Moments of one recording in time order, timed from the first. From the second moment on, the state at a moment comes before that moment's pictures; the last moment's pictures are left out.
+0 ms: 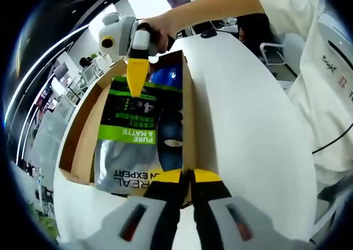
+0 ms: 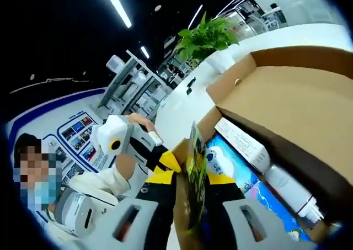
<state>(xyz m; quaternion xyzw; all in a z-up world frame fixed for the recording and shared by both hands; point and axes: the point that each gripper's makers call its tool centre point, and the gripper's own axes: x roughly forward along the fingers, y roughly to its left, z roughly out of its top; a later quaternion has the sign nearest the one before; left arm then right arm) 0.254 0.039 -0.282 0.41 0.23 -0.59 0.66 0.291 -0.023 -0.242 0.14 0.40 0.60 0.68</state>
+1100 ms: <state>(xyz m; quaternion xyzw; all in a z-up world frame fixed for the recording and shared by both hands) 0.255 0.040 -0.282 0.40 0.24 -0.58 0.66 0.299 -0.058 -0.216 0.12 0.43 0.56 0.69</state>
